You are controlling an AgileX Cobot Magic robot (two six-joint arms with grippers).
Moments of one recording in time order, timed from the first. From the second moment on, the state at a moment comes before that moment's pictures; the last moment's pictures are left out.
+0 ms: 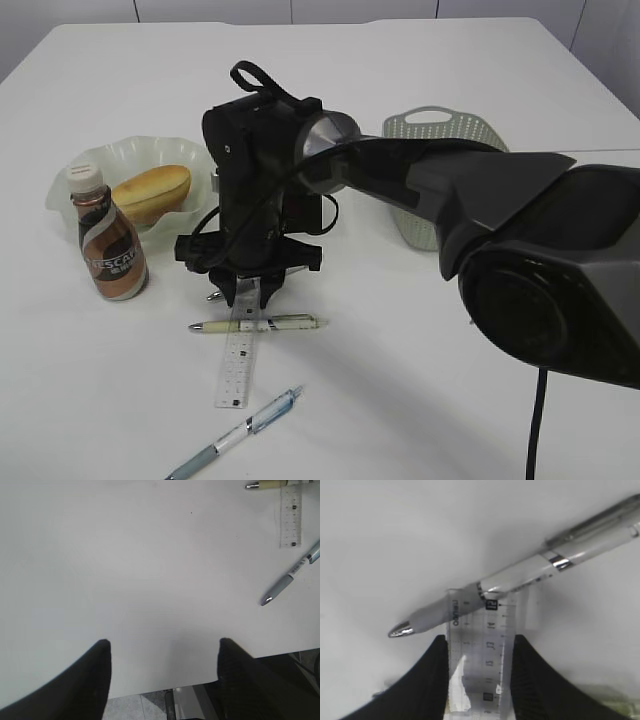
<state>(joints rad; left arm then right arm) -0.21 1.00 -0.96 0.01 1.25 -0.16 0.68 2.58 -2.31 0.05 1.23 0.71</state>
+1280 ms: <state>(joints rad) -0.21 1.00 -0.96 0.02 1.25 -0.16 0.74 2.42 -2.49 -0.03 1.24 0.35</state>
